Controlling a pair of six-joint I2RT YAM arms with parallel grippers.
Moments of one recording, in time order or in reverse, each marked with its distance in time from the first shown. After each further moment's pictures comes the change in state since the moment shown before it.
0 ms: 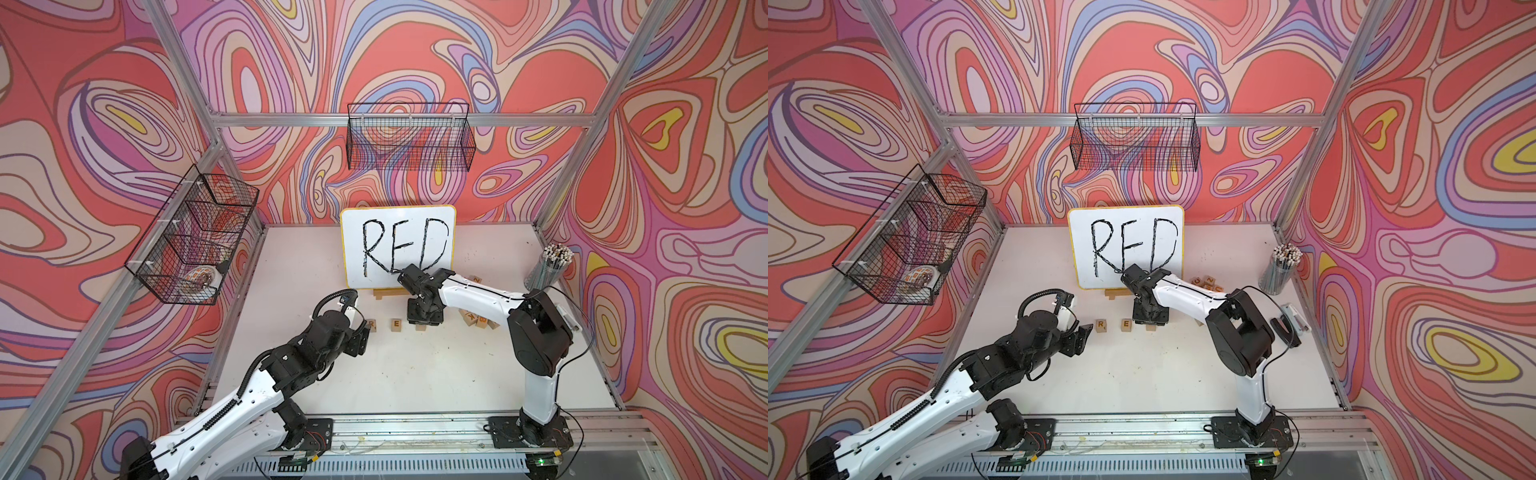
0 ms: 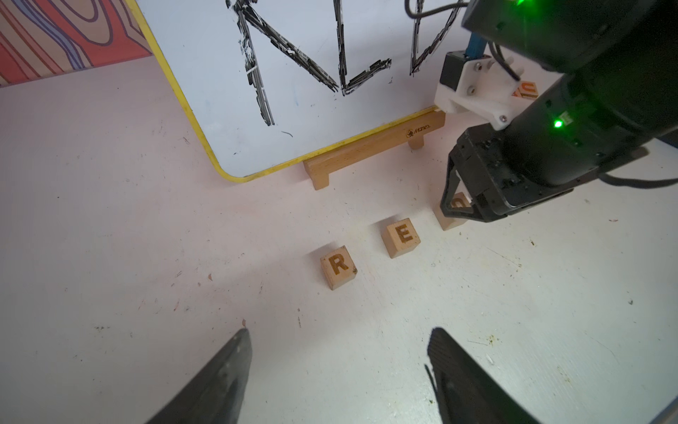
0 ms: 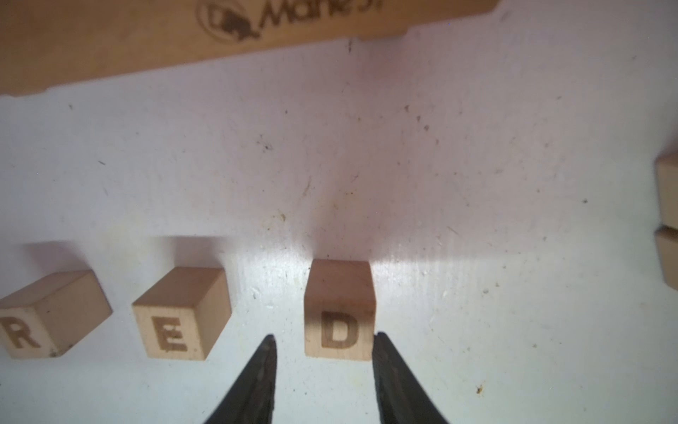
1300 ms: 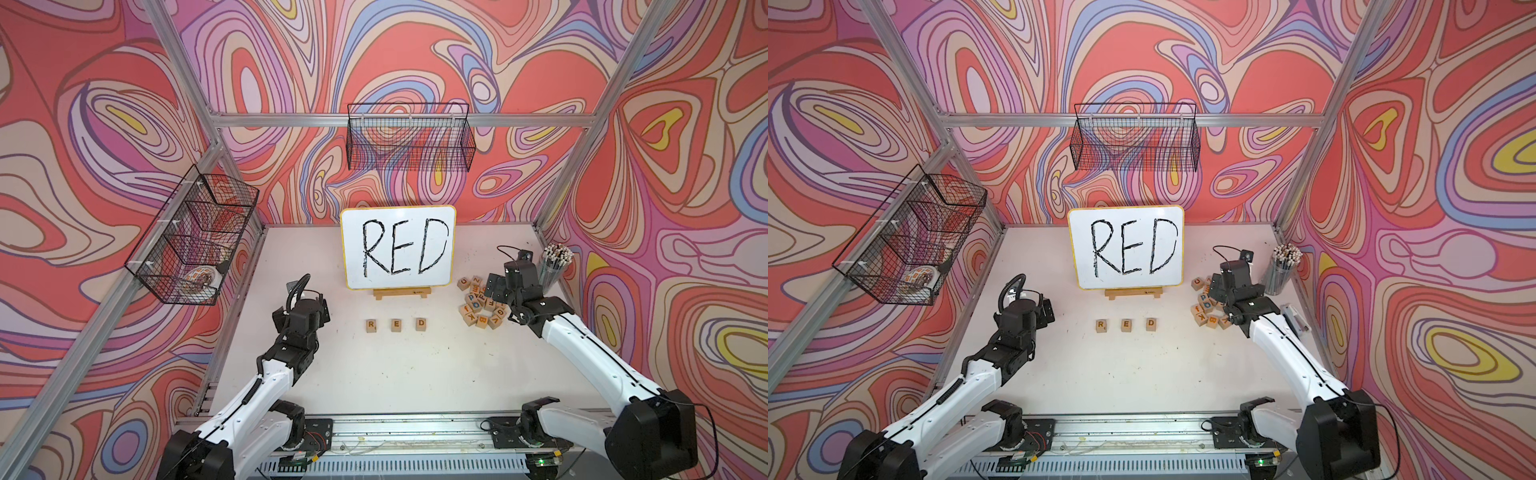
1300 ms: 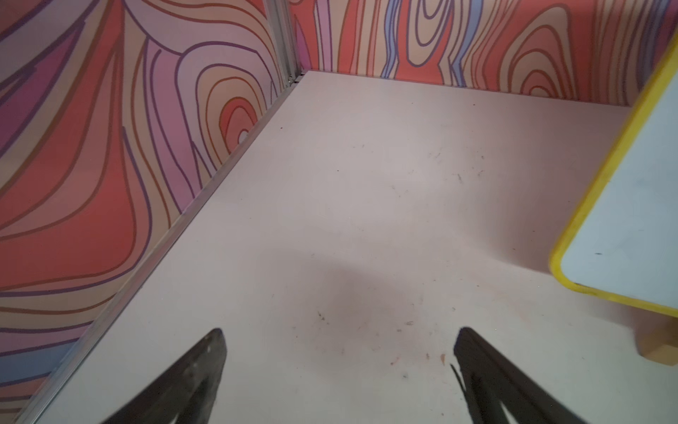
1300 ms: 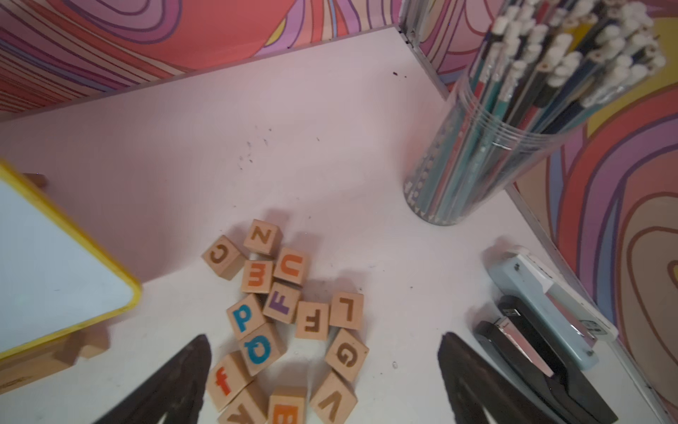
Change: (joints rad) left arm 0.497 0.162 -0.239 0.502 -0.340 0.009; right arm -0.551 -0.758 -0.691 0.591 0.365 -0.481
